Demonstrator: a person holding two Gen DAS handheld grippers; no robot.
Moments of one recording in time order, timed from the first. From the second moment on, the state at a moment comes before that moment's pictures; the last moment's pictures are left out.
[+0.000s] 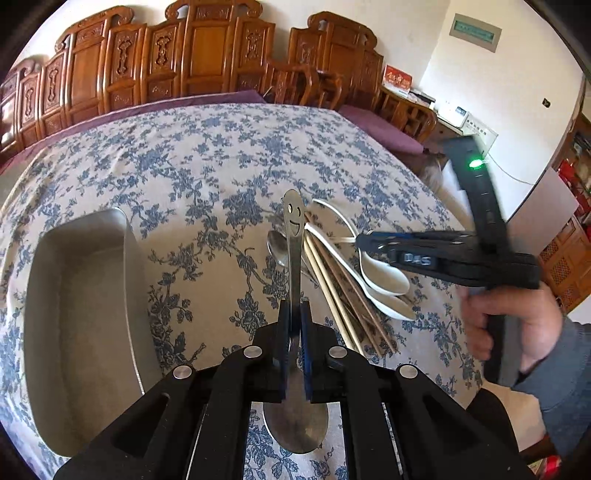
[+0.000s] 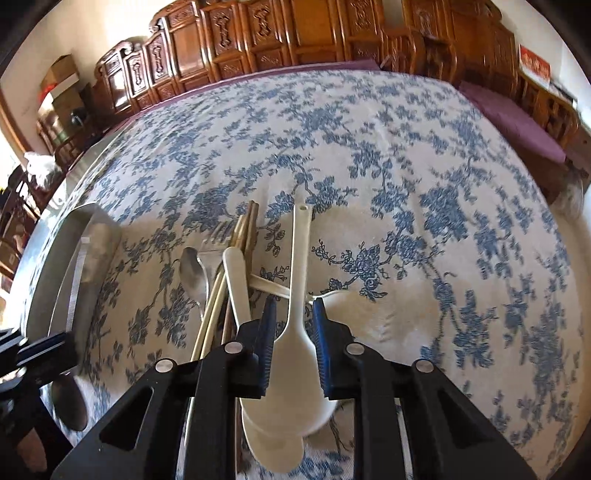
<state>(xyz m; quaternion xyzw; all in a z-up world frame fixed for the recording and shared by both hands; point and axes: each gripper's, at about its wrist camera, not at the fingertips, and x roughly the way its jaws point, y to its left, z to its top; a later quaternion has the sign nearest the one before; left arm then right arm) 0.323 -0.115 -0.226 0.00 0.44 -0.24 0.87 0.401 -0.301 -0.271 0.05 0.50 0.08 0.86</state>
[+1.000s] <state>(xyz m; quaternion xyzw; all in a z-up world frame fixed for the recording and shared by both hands) 0.324 -0.010 -0.158 -0.04 0.39 -0.17 0.90 0.351 -0.233 -0.201 0.01 0.43 0.17 0.89</state>
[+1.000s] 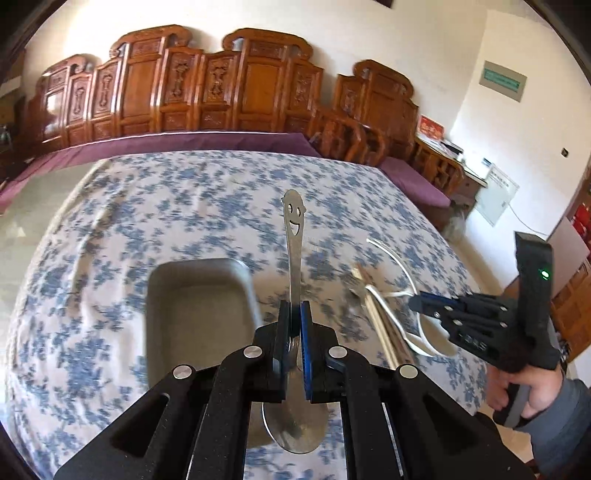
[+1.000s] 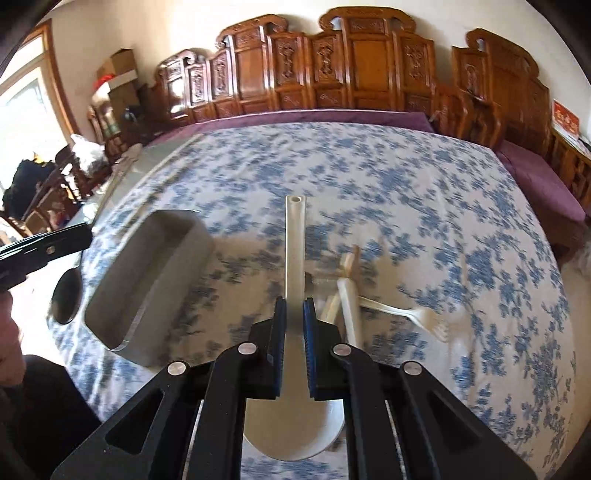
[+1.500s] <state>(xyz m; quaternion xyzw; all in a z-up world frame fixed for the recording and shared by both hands) 0.351 0.032 -0.213 -0.04 0.44 -0.11 0.89 0.334 -0.156 -0.186 -0.01 0.41 0.24 0.88</state>
